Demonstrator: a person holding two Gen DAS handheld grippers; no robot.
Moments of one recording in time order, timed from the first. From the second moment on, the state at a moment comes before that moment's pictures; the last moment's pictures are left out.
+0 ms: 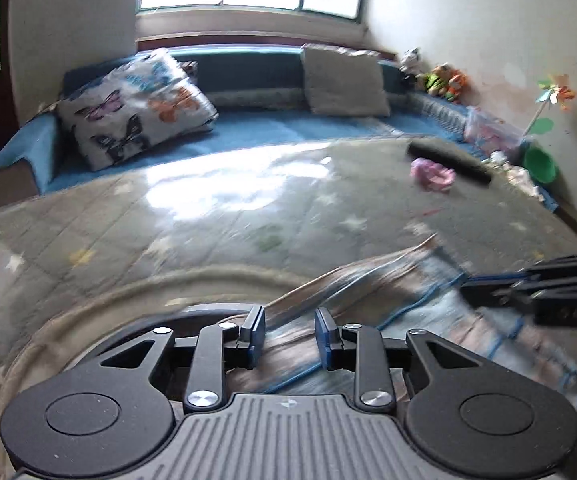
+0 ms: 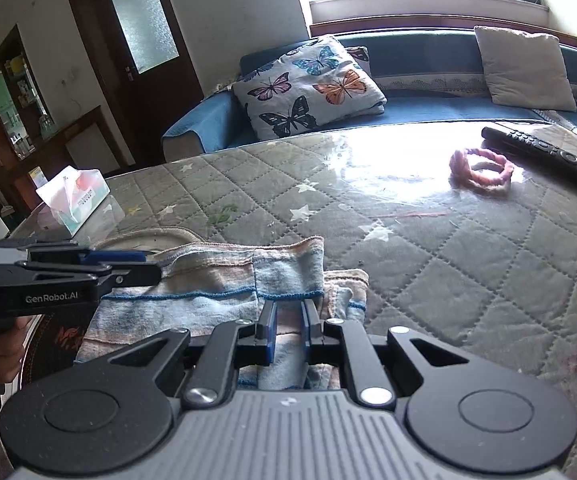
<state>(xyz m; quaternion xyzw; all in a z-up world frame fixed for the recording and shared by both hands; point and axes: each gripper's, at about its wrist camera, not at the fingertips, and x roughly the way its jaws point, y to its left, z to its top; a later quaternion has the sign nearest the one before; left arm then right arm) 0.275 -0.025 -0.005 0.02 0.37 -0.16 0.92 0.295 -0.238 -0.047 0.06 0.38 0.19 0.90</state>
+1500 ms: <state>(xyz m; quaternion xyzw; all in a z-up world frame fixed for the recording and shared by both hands) 0.162 -0.005 0.013 0.02 0.37 -0.13 0.92 0.129 -0.130 -0.034 -0.16 0.31 0.34 0.87</state>
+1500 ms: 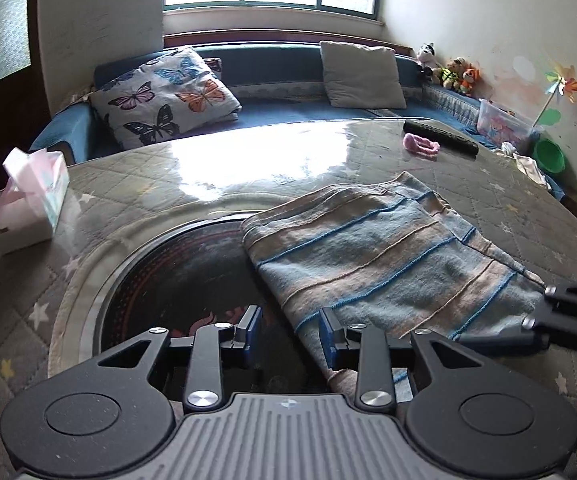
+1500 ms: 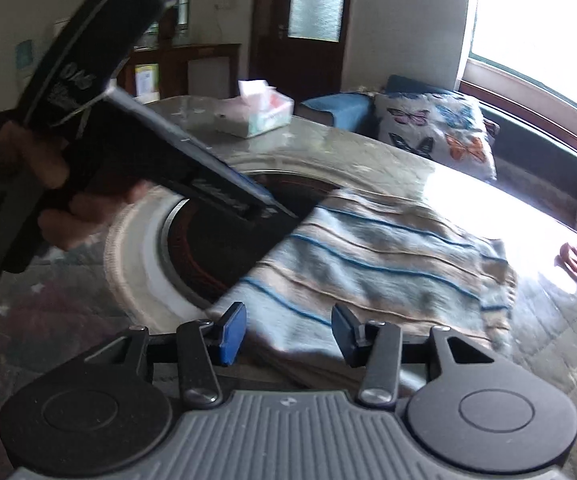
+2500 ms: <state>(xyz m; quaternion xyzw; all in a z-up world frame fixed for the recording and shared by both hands) 0.174 0.007 0.001 -0.22 0.44 -0.12 0.86 0.129 -0.141 -0.009 -0.07 0.30 0.36 0.88</state>
